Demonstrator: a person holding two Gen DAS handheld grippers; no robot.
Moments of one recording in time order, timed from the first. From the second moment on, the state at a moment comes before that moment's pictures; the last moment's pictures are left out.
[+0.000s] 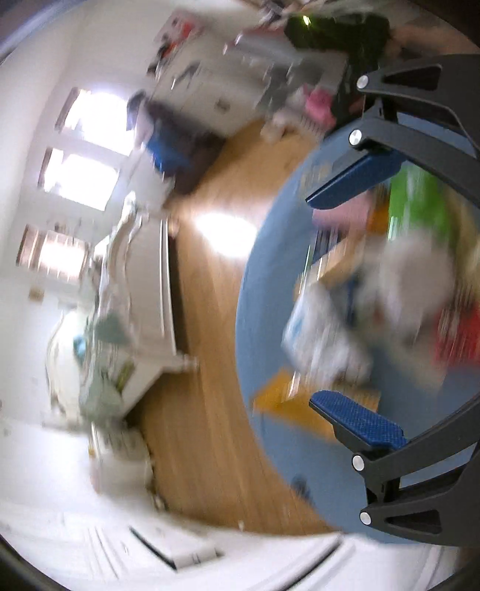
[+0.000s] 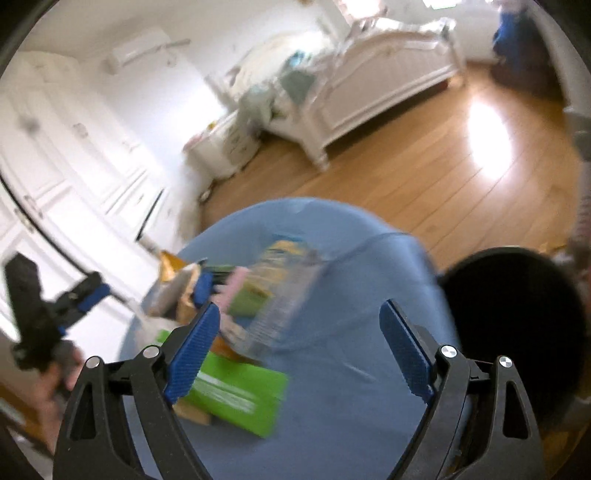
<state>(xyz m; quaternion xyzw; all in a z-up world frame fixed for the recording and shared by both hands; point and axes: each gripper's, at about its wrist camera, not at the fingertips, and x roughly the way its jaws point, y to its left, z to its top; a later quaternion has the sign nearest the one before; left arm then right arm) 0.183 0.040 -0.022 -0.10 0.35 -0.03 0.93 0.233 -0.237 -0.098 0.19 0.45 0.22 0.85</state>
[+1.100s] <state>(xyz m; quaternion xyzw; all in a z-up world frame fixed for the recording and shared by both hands) 0.163 -0.010 0.020 -0.13 0.32 -0.17 0.92 0.153 -0.236 -0.015 0.08 0.23 0.18 0.95</state>
